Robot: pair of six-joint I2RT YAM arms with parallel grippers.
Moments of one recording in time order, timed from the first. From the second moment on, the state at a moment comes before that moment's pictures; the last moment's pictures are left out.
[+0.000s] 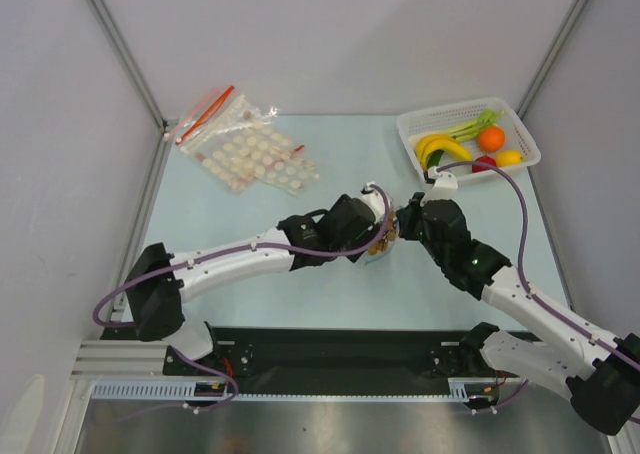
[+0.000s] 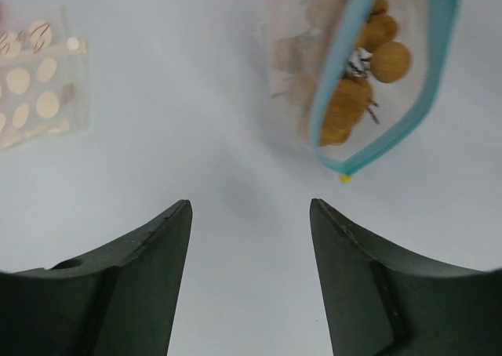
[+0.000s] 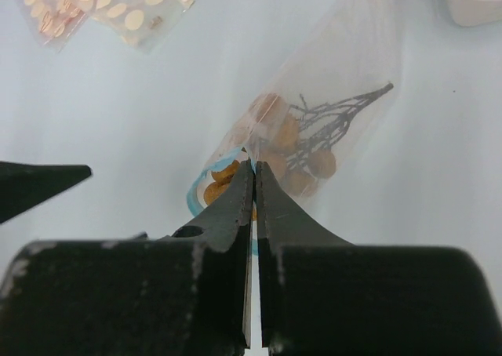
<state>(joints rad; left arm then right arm) -1.07 1.58 1.30 -0.52 -0.43 -0.12 0.67 0.94 0.73 -0.18 0.37 0.49</state>
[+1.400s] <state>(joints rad) -1.05 1.54 1.17 -0.31 -0.47 -0.10 0.63 0.88 0.65 -0.06 0.19 0.48</state>
